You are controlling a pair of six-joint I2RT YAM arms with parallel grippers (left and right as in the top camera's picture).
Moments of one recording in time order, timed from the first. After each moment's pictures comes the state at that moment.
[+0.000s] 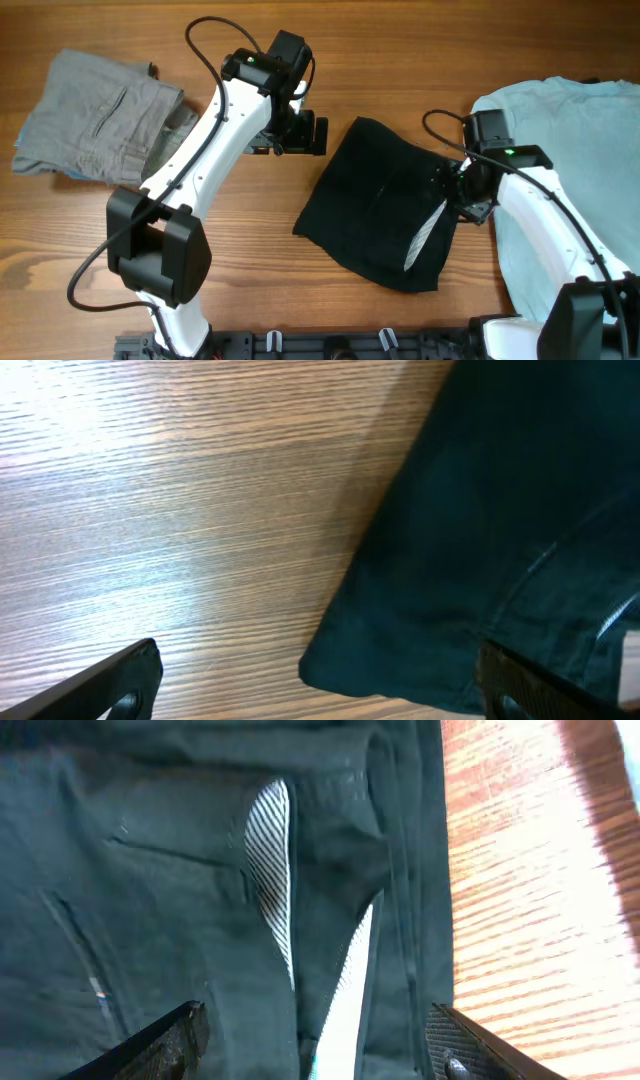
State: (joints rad) left arm -0.44 1.93 1.72 -1.27 0.14 -0.33; right arm 0.08 1.48 0.92 -0.87 -0.12 0.62
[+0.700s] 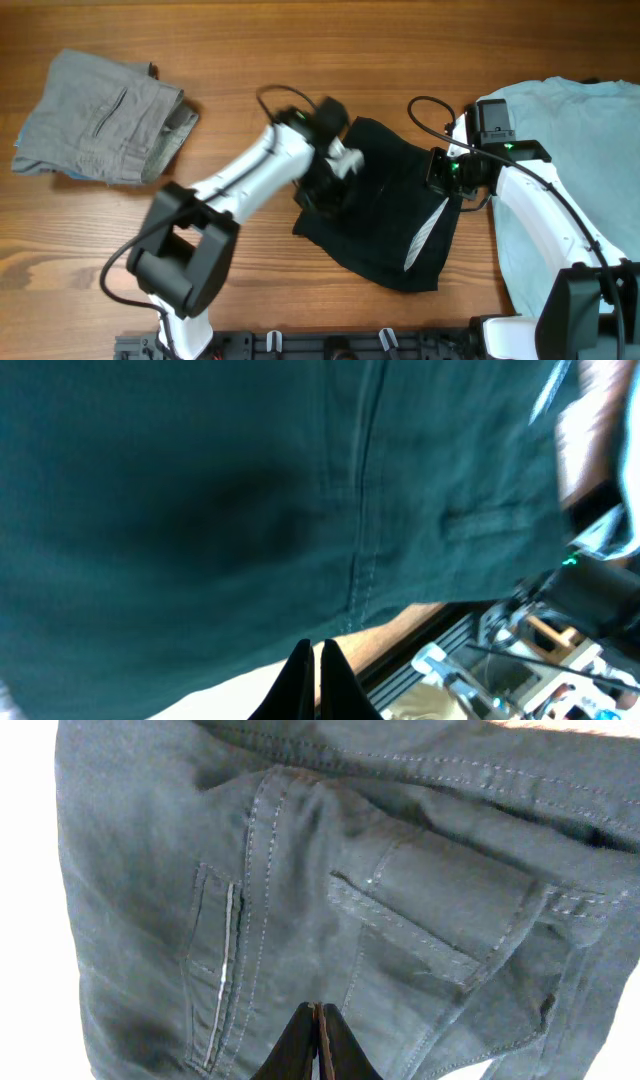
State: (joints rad) left arm -0.64 1.93 1.37 -1.06 0.52 -0.22; right arm 0.07 1.52 0.94 -0.72 -0.33 0.39
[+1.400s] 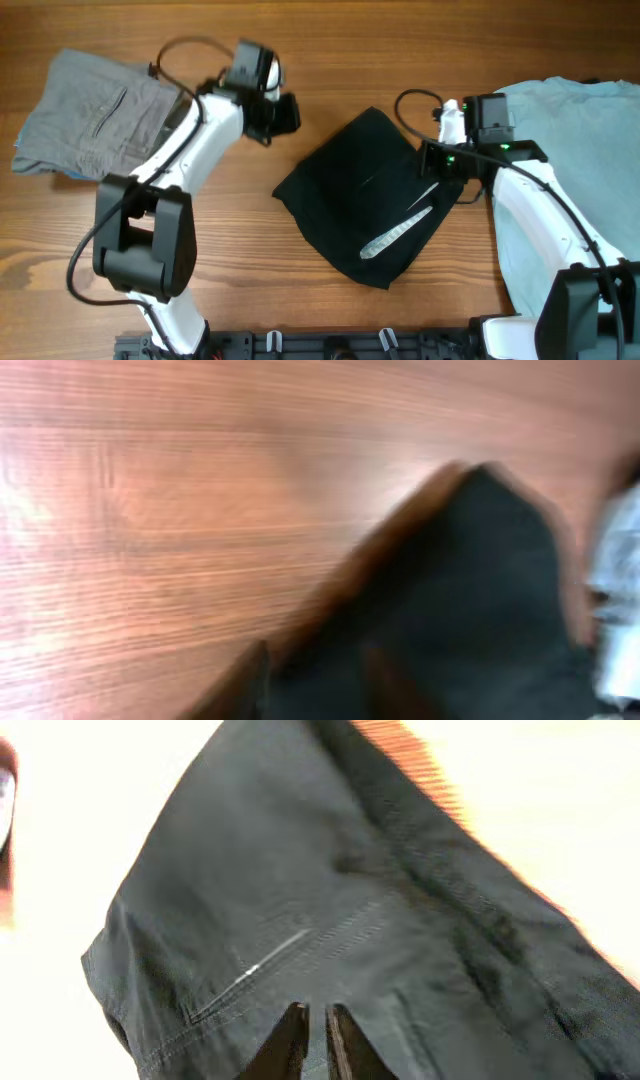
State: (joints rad) left arm -0.30 1.92 1.48 -0.71 0.31 -0.42; right arm 0.10 1.52 0.94 -0.56 -0.42 0.23
